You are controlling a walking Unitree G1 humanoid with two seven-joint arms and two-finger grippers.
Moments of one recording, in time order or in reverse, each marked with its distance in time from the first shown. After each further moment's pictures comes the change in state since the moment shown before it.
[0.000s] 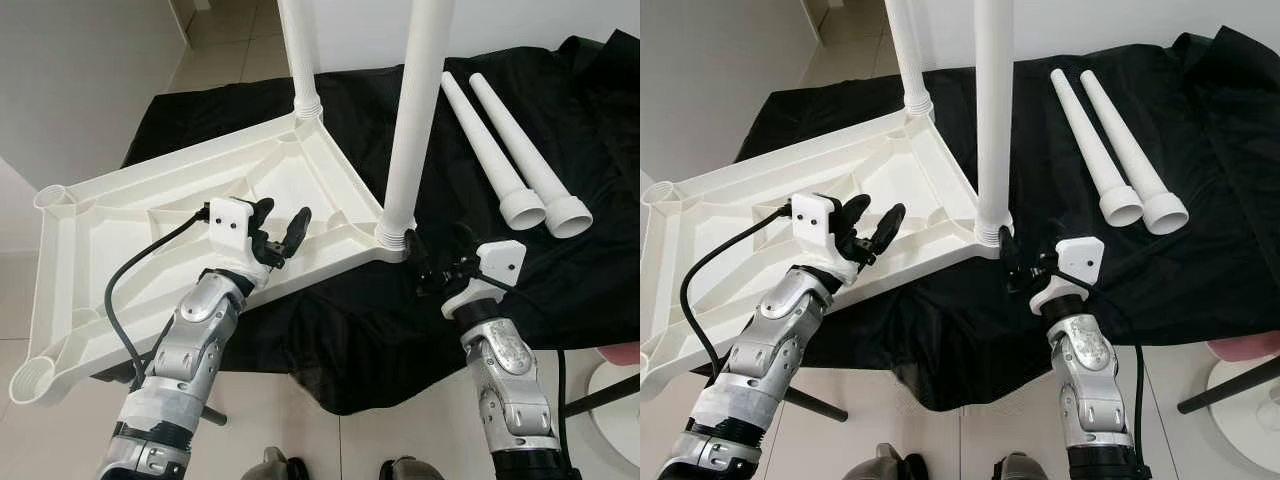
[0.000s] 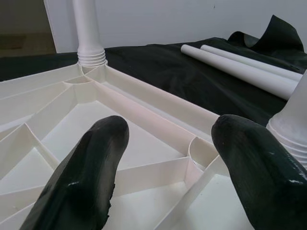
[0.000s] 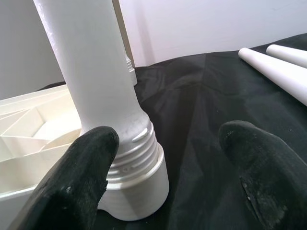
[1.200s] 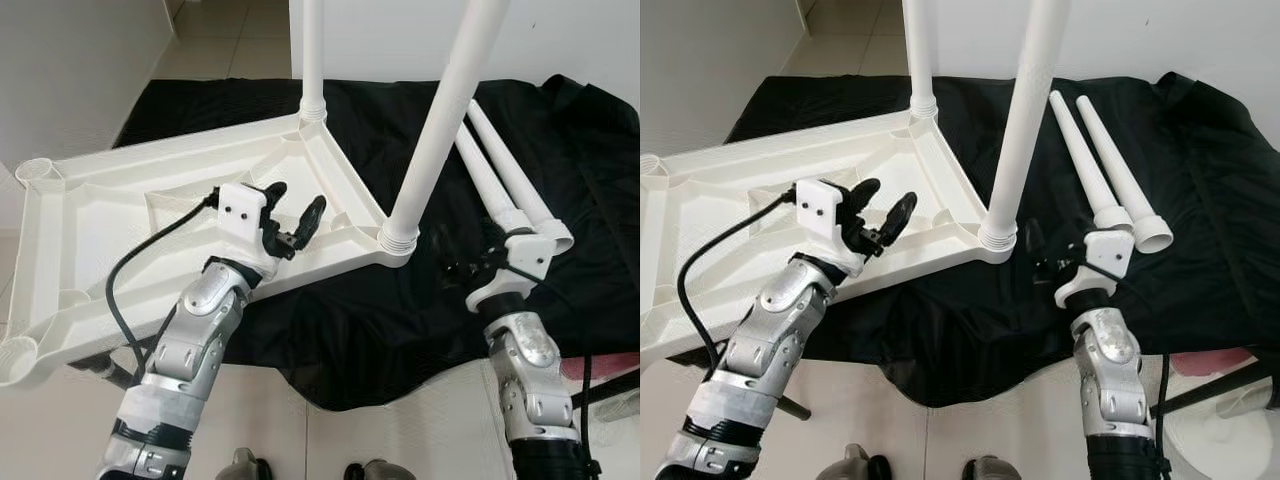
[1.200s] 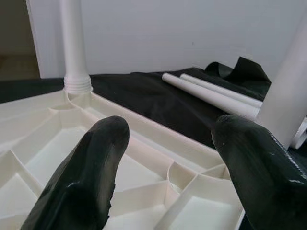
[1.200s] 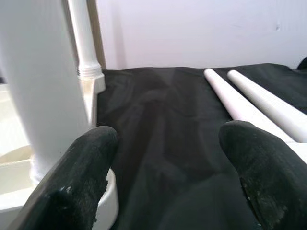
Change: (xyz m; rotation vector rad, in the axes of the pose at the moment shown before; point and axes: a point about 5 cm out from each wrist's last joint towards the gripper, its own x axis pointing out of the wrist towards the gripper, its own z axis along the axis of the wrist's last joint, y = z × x) left arm 0.003 -0.012 0.023 0.064 -0.017 -0.065; right arm 0.003 -0.035 0.007 -0.037 0.003 -0.098
